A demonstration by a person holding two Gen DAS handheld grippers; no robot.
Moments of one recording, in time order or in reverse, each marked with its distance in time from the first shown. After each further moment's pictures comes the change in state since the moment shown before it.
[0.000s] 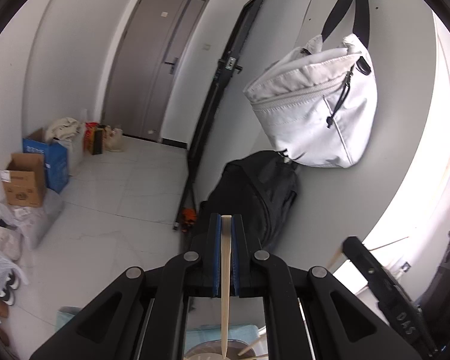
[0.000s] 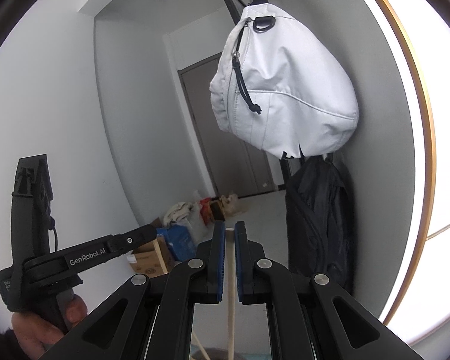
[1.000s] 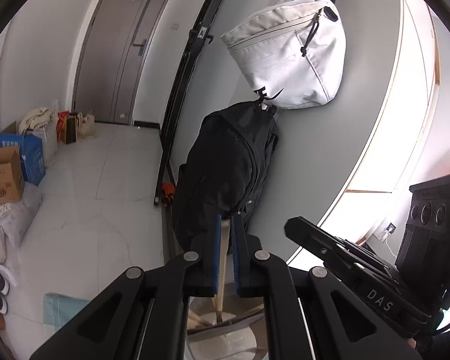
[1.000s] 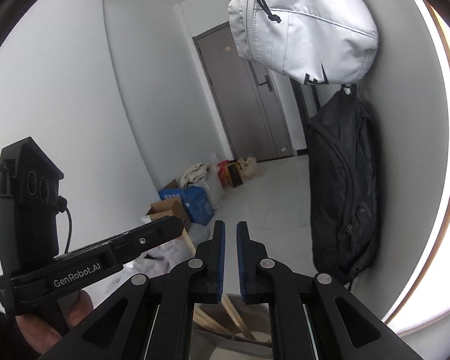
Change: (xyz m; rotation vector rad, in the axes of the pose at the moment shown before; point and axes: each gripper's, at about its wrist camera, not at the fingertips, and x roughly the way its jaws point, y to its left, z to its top) left arm 0.004 0.011 -0.044 0.089 0.119 -0.116; right arm 0.015 0.006 -0.064 0.004 0.186 0.109
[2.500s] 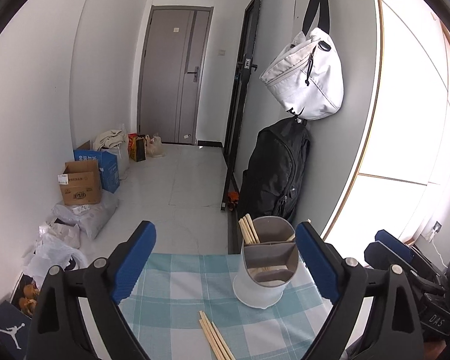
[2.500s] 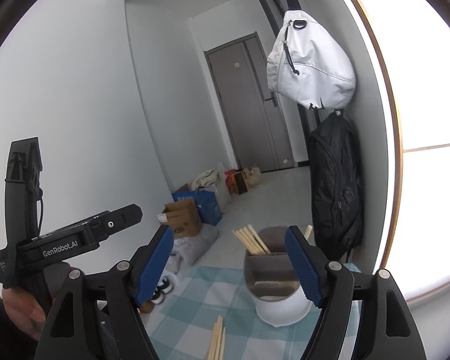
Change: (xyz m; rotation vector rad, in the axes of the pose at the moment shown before) left arm -0.134 -0.042 -0.066 0.035 -0.111 0.328; right arm -0.144 0.077 -0.065 -0.048 -0.069 -0.007
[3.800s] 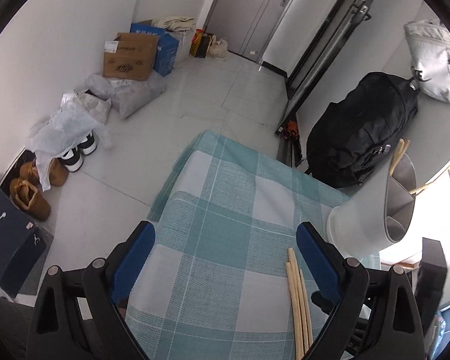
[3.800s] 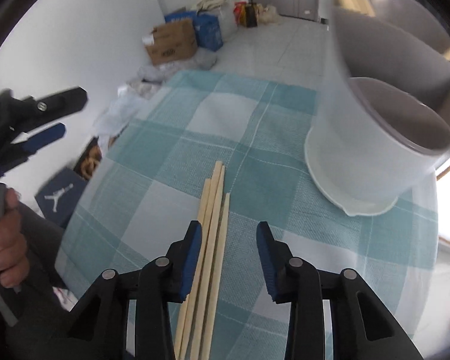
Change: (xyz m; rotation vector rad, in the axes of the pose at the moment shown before) left arm 0.093 0.146 -0.107 -0.380 0.382 0.141; right arm 0.210 0.032 -0.165 -0.185 0.854 -0.069
